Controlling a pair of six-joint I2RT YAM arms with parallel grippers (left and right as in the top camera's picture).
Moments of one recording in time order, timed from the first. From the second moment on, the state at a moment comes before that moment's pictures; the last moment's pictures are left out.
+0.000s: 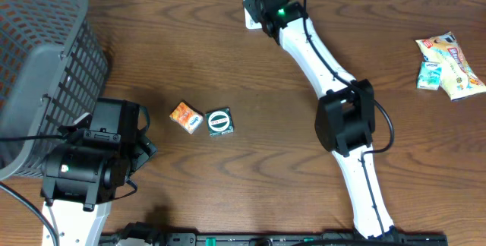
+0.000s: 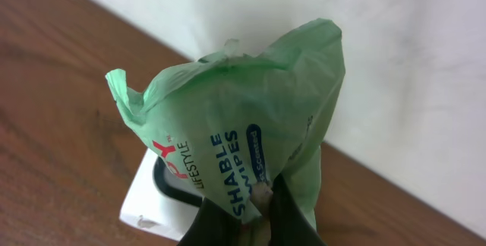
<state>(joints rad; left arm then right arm) -0.16 1.00 1.21 -1.54 -0.32 -0.91 0.43 2.52 2.36 -0.46 0.25 -0.29</state>
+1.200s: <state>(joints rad) -0.16 1.00 1.21 -1.54 -0.32 -0.91 0.42 2.59 2.36 -0.44 0.23 -0.25</state>
